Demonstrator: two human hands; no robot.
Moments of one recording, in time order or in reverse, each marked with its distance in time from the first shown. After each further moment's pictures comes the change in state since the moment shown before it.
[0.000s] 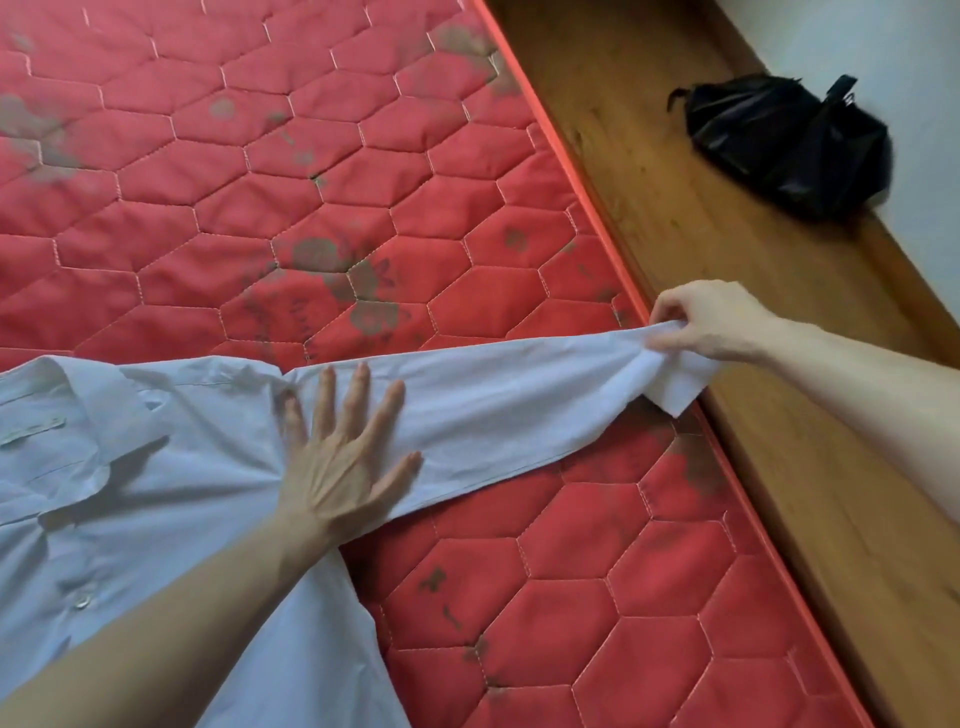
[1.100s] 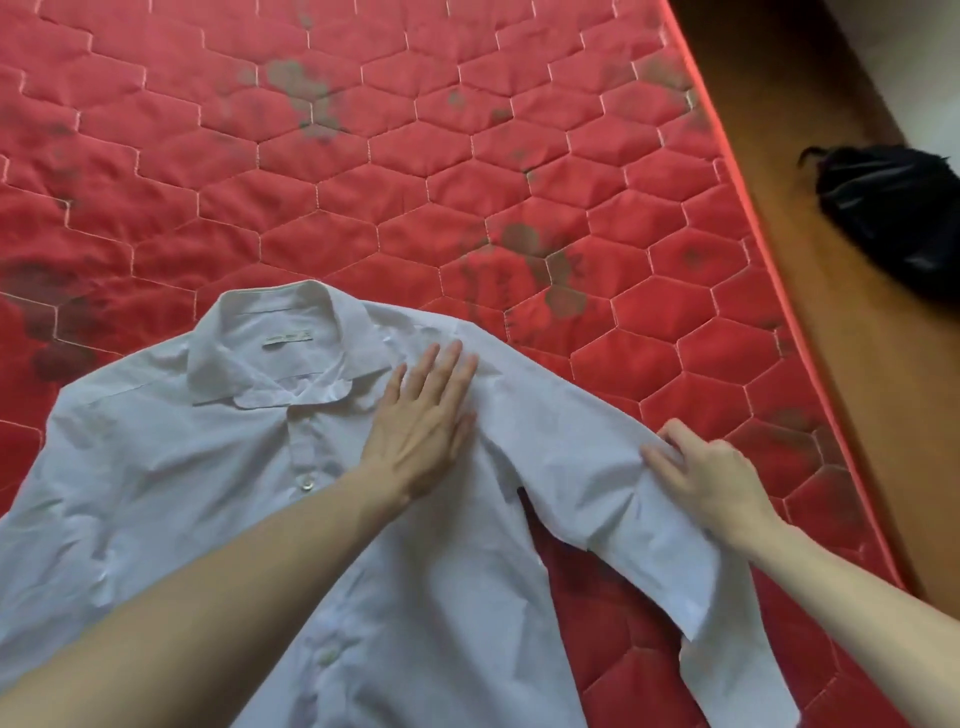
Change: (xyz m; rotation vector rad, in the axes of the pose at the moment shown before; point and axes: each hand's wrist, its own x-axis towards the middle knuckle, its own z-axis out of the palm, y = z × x) left_hand -0.076 -0.109 -0.032 -0.140 0.013 -0.035; right_hand -0.118 -0.197 0.134 0.108 0.167 -0.050
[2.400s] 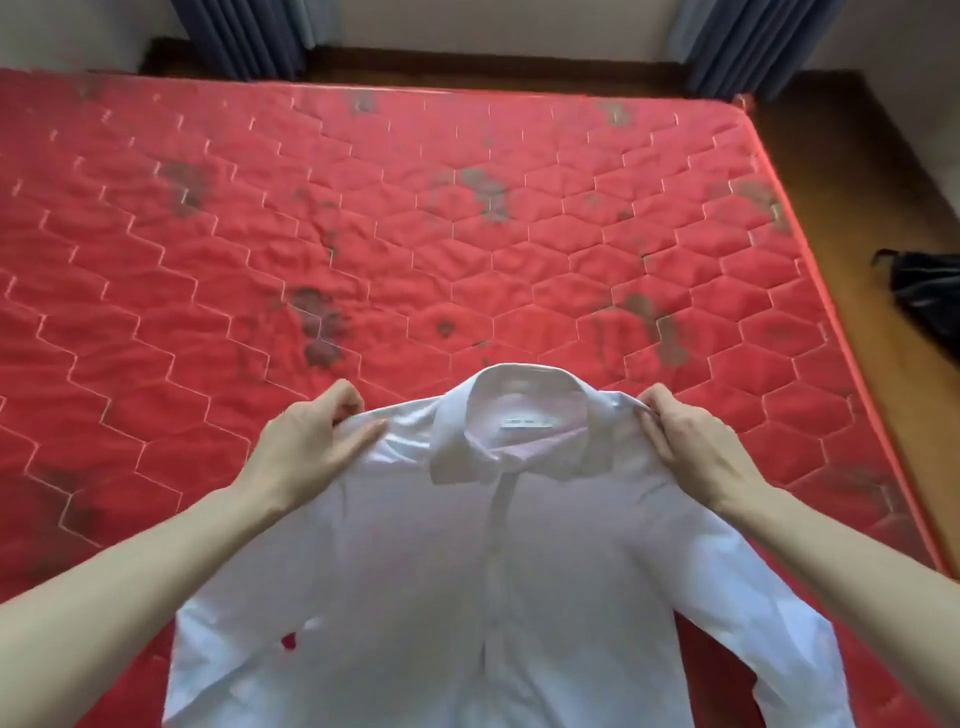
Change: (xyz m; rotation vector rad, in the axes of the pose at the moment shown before) left_hand -0.238 -0.158 -0.198 -0.394 0.221 -0.439; right_hand -0.057 -0.222 -0.080 -0.015 0.062 -0.369
